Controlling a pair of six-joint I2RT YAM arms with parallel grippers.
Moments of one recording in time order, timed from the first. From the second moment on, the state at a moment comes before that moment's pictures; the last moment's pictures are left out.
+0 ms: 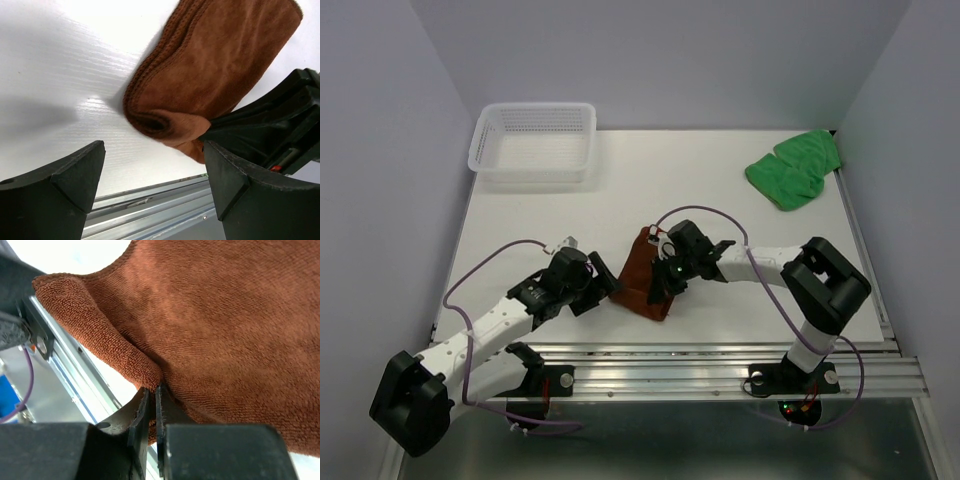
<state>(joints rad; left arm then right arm) -0.63 0.93 0.47 -0.38 0.01 -1.09 0.77 1.72 0.89 -0.10 -0.56 0.46</state>
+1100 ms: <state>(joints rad) -0.63 1.28 0.43 -0.01 0.08 -1.04 0.73 1.76 0.88 -0.06 -0.60 0.46</state>
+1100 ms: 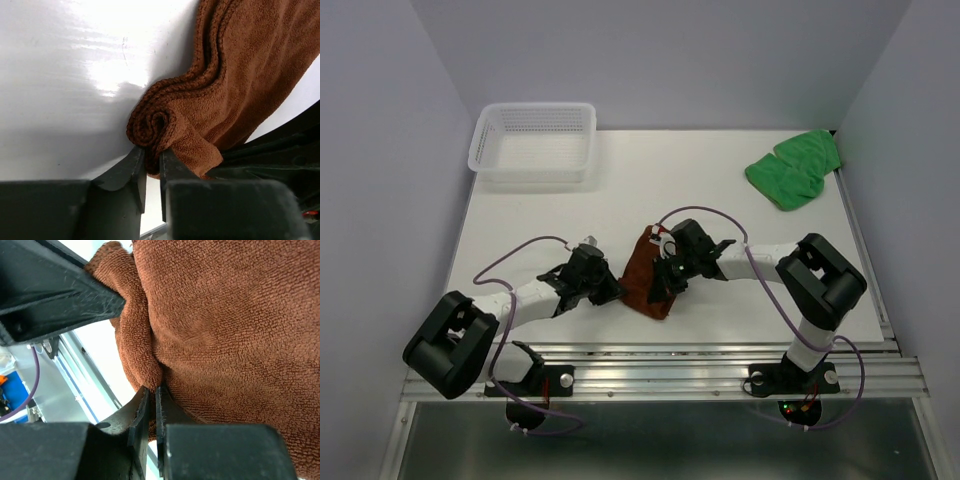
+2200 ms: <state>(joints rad) -0.68 1.28 0.61 -0.50 0.06 -1.21 1.24 1.47 0.83 -0.12 0.07 -0.01</state>
